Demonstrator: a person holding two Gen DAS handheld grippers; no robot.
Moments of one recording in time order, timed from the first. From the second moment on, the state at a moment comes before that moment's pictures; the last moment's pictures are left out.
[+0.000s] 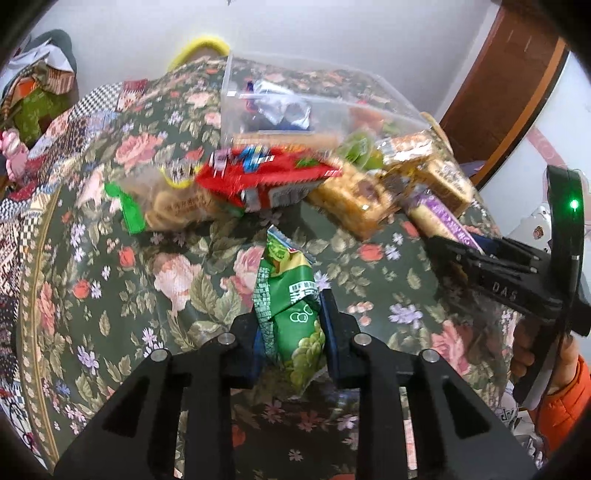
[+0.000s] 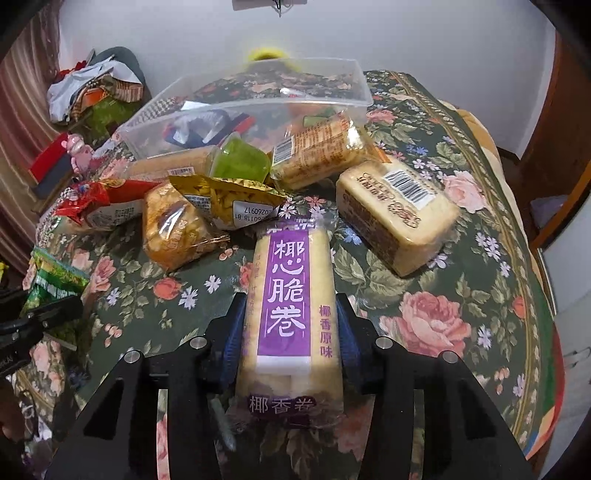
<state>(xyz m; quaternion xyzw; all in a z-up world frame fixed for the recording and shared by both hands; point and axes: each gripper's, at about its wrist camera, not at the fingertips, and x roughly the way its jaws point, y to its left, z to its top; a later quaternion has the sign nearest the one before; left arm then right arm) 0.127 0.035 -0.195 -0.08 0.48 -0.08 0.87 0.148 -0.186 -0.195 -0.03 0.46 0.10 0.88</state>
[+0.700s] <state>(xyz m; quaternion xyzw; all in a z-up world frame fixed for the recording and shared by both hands) 0.155 0.029 -0.119 -0.08 0.40 -0.08 0.91 0.143 -0.188 -0.117 0.00 0.37 0.13 0.92</state>
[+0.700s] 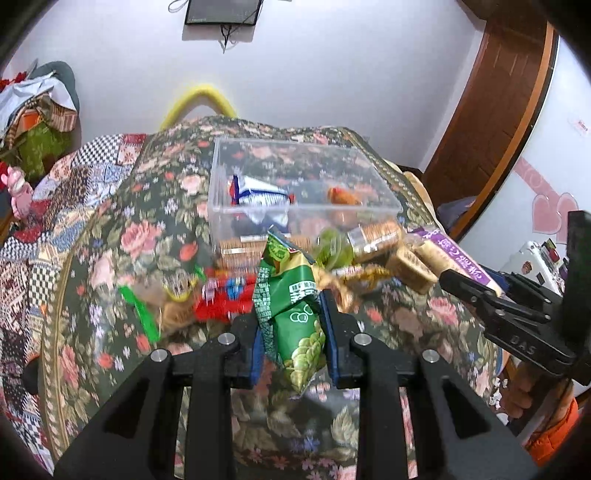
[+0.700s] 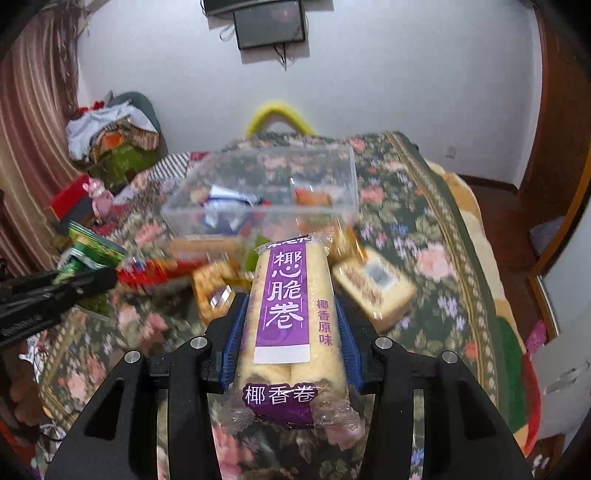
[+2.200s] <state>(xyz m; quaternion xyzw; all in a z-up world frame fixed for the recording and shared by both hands) 0.350 -0.001 -0.128 -0.02 0.43 -0.10 0.90 0.299 -0.158 -0.115 -0.03 0.36 0.15 0.92</state>
